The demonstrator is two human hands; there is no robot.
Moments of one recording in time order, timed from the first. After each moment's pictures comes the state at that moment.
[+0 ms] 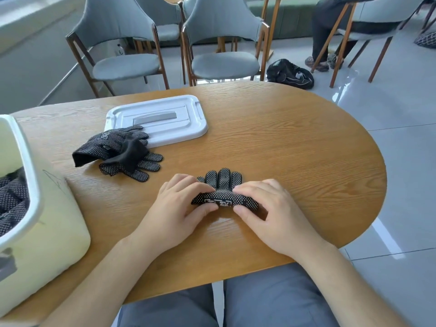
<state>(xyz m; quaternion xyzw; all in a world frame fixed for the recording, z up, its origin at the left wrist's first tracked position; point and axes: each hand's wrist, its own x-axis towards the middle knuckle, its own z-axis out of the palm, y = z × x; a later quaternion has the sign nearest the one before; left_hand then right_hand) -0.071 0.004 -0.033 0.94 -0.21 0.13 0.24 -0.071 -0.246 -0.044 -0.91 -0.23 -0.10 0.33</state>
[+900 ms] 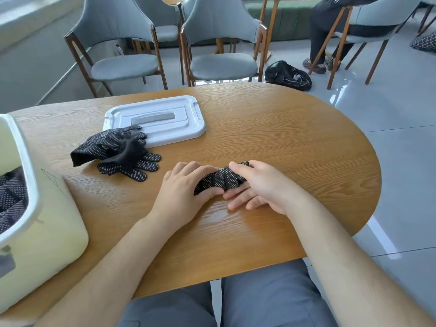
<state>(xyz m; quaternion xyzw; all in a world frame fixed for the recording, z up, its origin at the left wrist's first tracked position) -0.040 -0.014 -0.039 0.96 -0.15 0.14 0.21 -0.026 -0.221 0.018 -0.76 0.05 0.28 0.59</state>
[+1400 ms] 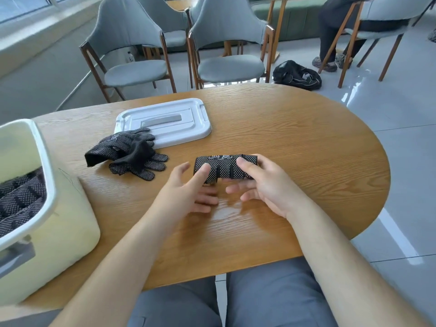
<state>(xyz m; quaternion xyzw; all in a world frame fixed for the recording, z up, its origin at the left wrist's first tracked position) -0.070 -0.033 0.006 0.71 0.16 -0.09 0.68 -0.031 -0.226 0.001 -0.64 -0.01 0.21 0.74</state>
